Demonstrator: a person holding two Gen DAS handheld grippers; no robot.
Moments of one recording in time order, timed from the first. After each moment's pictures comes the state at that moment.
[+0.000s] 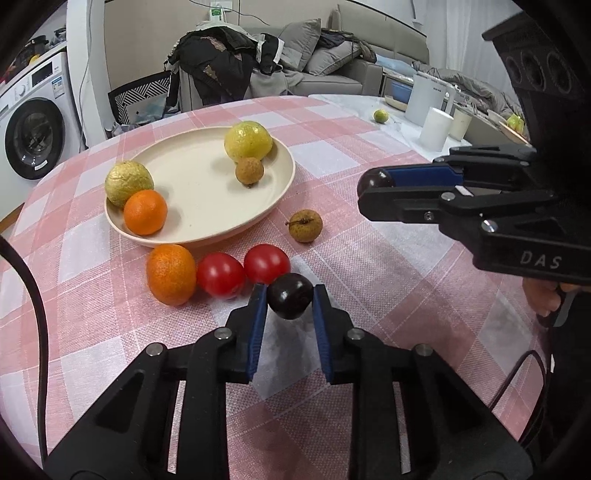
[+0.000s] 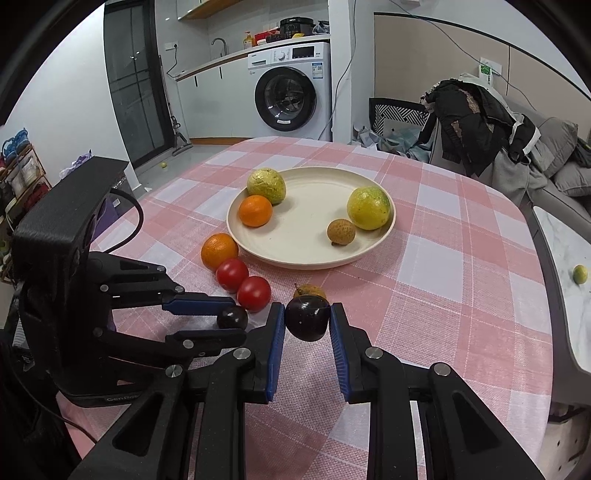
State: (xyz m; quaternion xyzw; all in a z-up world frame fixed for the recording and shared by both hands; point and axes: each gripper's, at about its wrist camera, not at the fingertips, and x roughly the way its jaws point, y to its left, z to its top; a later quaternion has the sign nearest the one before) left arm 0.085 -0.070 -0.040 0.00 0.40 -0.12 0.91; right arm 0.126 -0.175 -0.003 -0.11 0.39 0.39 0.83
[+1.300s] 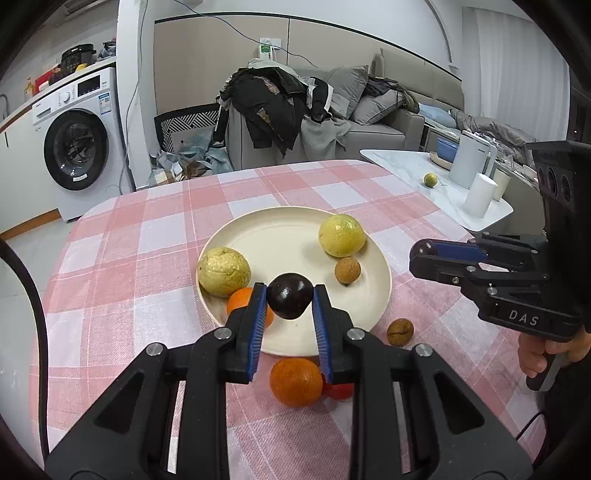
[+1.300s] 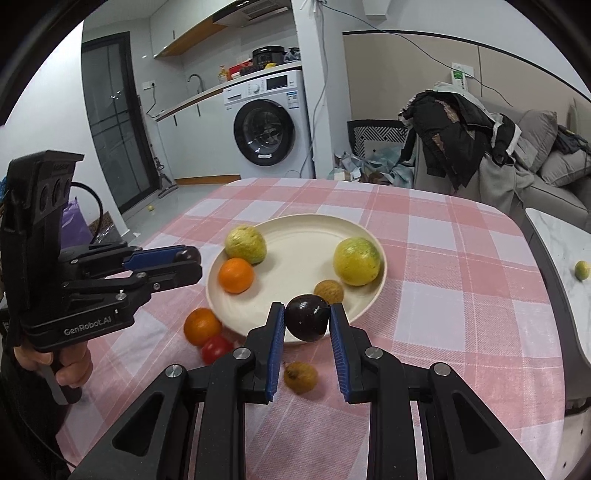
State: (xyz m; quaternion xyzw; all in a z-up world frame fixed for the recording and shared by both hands) left arm 0.132 0.003 0.010 -0.02 0.34 -0.04 0.94; right arm 0.169 -0.154 0.006 -0.05 0.36 0.36 0.86
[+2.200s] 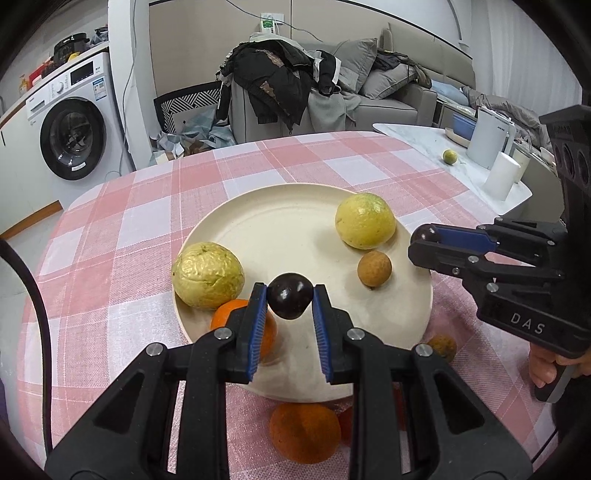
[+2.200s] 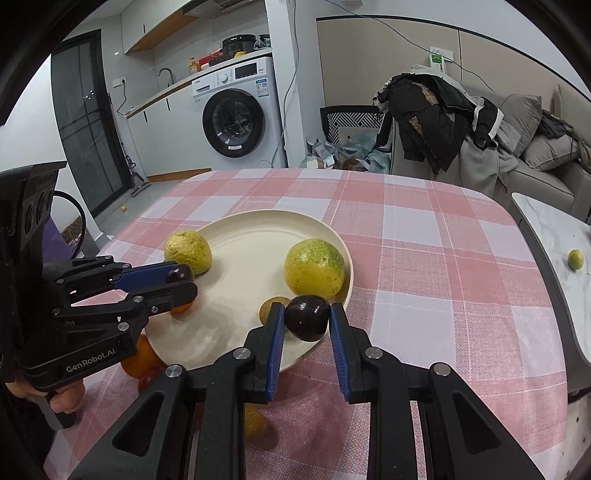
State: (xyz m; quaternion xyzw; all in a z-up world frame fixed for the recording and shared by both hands) left arm 0.197 -0.002 -0.033 -0.01 0.38 -0.02 0.92; right arm 0.216 -0.140 -0.021 -0.06 0.39 0.32 0.86
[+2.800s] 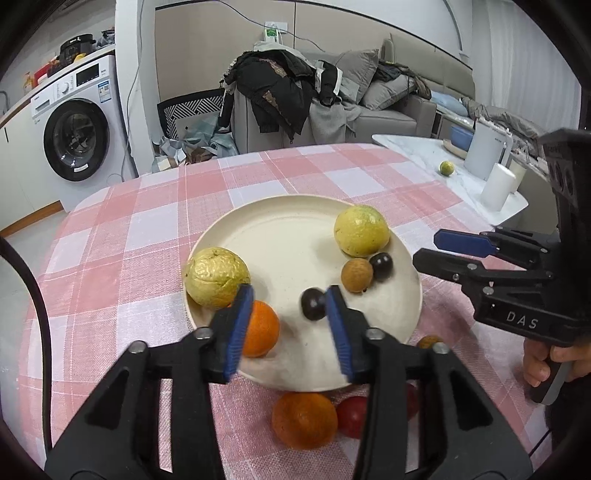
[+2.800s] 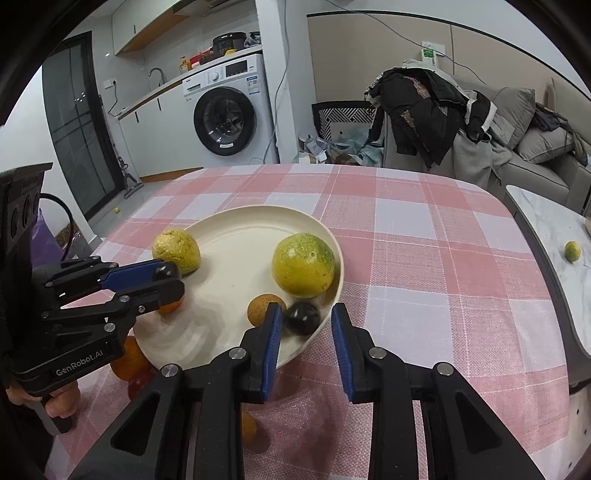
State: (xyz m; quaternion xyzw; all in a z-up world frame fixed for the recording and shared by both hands) left arm 0.183 0.004 -0.020 -0.02 0.36 -0.02 0.93; right arm 0.220 -0.145 -0.024 -0.04 0.39 0.30 0.87
